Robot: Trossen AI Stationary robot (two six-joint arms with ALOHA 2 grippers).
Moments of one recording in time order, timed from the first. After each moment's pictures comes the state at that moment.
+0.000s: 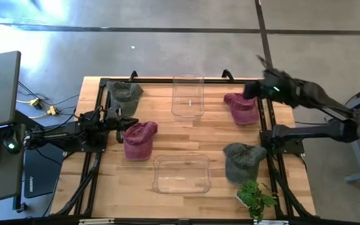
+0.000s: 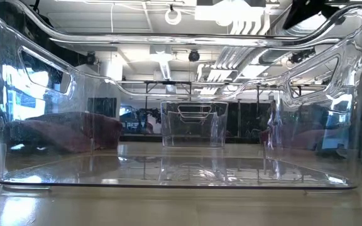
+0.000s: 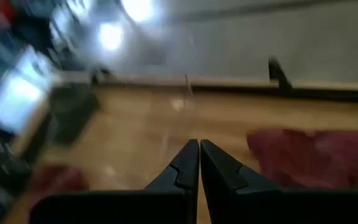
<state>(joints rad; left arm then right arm) 0.14 0.01 0.01 0.01 -0.05 -0.16 -0.42 0.95 1.24 -1.04 0.32 0.84</state>
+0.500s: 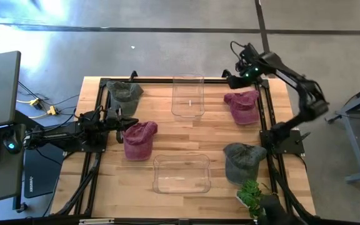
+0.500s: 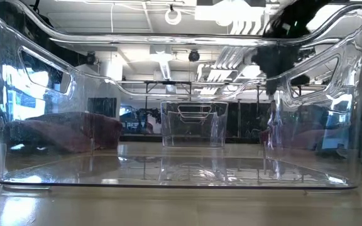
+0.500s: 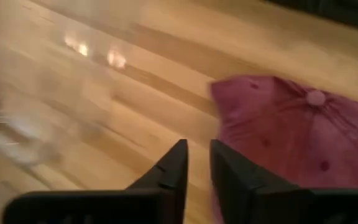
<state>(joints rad) 0.14 0.01 0.01 0.01 -0.05 -0.16 -1.06 1.55 1.26 -1.07 -0.31 0.20</state>
